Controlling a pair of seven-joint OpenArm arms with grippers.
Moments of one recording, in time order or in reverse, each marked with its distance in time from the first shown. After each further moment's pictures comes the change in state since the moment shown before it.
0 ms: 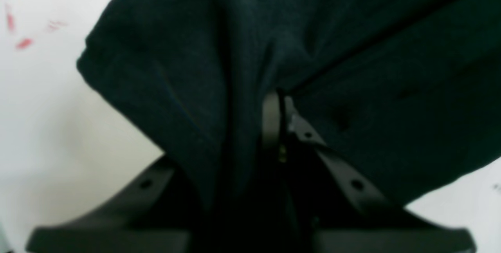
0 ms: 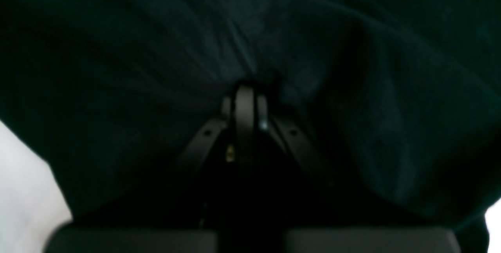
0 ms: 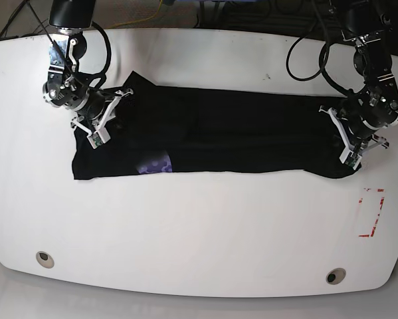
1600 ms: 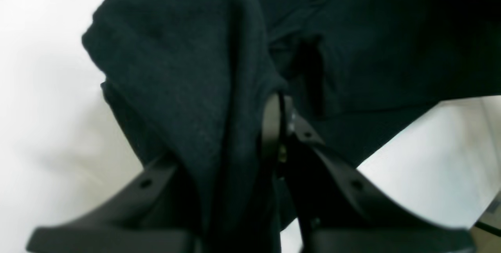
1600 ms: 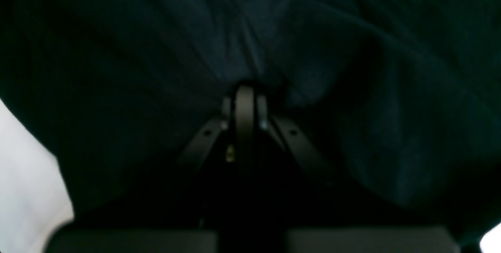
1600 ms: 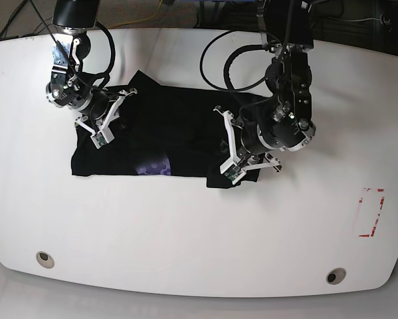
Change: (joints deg) left arm -7.4 23.0 23.3 4.4 2.1 0.6 14.2; right arm 0.2 -1.6 -0.2 0.1 -0.2 0.7 -0.4
